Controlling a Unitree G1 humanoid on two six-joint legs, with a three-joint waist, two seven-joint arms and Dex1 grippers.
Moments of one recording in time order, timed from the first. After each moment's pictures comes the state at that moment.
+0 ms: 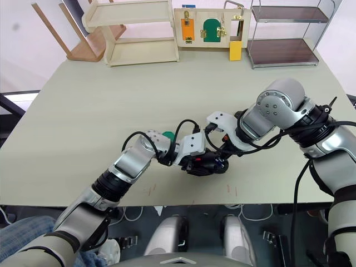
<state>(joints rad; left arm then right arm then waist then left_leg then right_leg) -0.63 0.43 -0.51 0.01 -0.02 0.50 -1.16 -1.19 -0.73 0.70 0.05 1.29 1.61 0.18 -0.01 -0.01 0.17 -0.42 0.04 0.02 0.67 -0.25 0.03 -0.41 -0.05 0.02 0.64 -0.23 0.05</state>
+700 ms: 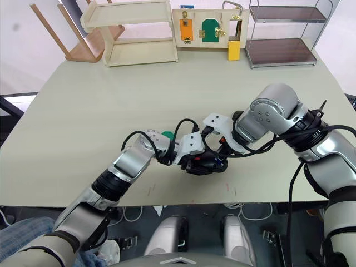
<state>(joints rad) -0.63 0.43 -0.51 0.01 -0.02 0.51 -1.16 -1.16 -0.69 0.69 -0.02 1.15 1.61 0.21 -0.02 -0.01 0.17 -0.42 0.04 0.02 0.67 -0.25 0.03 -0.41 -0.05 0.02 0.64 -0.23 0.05</state>
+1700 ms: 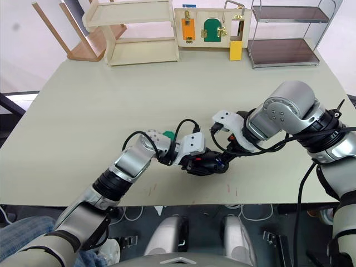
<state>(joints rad) -0.64 0.43 -0.52 0.03 -0.02 0.49 -1.17 -1.14 -0.87 0.62 -0.14 1.14 1.61 0.41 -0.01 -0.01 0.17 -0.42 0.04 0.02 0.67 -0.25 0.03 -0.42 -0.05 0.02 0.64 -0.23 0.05</state>
